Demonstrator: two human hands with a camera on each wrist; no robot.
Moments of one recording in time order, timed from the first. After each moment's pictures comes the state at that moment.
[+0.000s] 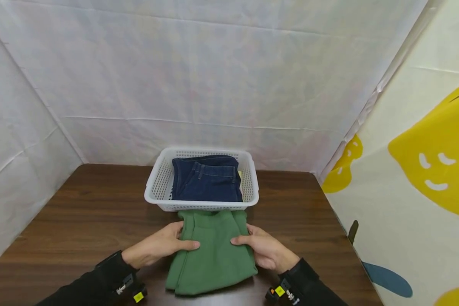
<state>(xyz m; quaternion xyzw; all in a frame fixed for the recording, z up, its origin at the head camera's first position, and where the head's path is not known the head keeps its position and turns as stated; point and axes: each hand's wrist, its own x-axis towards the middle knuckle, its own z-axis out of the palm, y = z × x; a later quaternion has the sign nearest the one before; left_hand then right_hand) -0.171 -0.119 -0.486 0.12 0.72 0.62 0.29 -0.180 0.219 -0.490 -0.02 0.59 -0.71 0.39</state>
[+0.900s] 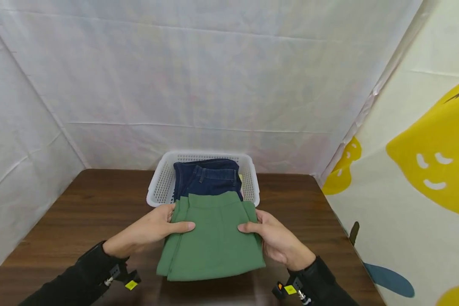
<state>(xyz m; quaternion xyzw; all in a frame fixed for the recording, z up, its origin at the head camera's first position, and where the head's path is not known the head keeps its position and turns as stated) -0.178 -0.144 -0.415 0.18 0.74 0.60 0.26 -0.169 0.224 -0.416 -0.08 0.60 -0.73 0.33</state>
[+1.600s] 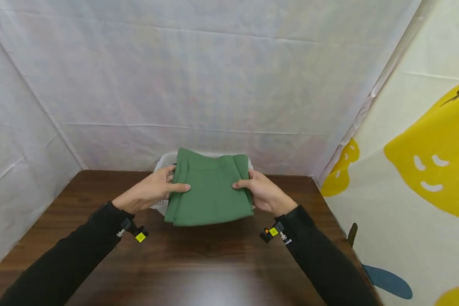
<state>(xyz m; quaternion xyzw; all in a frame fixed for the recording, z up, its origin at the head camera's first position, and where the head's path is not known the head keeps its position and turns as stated) -0.264 -0.156 -0.378 0.13 0.73 0.63 0.22 -0.276 0.199 -0.365 -0.09 0.69 -0.66 0.27</state>
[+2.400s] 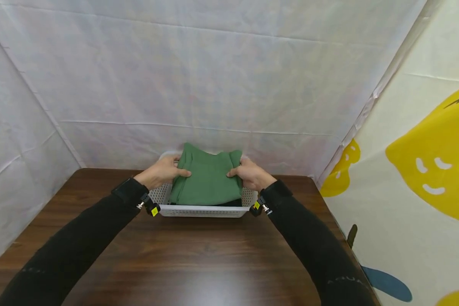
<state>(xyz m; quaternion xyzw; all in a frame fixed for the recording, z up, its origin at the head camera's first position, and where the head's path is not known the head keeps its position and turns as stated) -0.329 -0.146 -0.385 0.05 0.80 0.56 0.19 -0.350 0.177 -0.375 -0.03 0.72 -0.63 0.27</state>
